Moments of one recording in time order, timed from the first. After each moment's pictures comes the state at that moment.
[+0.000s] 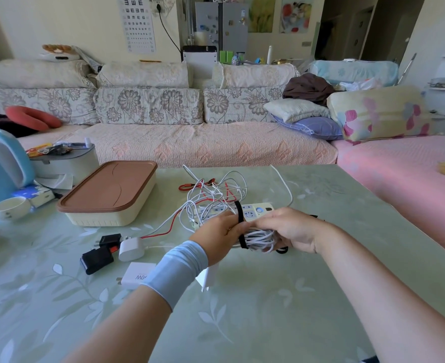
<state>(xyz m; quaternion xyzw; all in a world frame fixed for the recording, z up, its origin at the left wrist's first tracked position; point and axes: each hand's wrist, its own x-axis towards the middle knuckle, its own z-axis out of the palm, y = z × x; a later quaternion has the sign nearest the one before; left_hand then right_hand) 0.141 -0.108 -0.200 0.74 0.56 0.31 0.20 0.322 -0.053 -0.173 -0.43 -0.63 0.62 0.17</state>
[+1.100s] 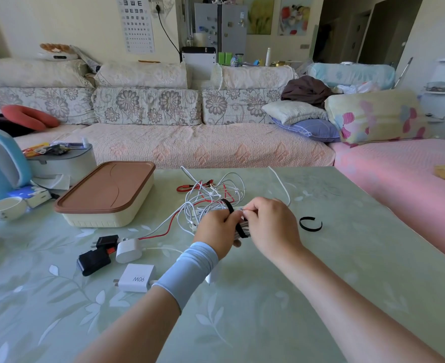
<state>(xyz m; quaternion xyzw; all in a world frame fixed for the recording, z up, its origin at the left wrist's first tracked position) 0.162 -0.106 -0.191 0.54 0.66 0.44 0.30 0.285 -0.081 -0.178 -0.53 -0.76 0.06 0.36</state>
